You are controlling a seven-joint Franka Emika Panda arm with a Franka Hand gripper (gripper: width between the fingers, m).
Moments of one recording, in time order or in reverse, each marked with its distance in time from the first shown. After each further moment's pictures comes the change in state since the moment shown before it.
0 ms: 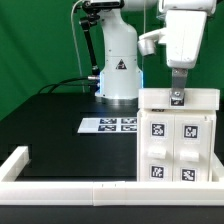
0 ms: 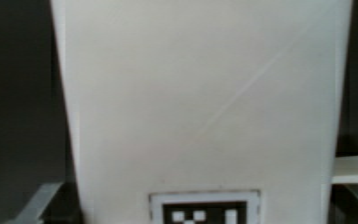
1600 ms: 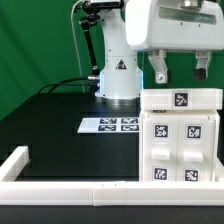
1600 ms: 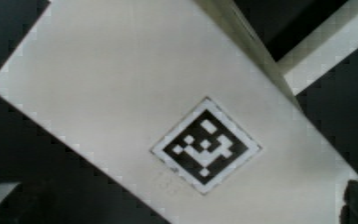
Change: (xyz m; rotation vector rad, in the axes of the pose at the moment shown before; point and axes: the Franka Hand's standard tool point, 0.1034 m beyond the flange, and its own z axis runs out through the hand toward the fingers) arm 0.006 0.011 -0.023 0.003 0.116 0.505
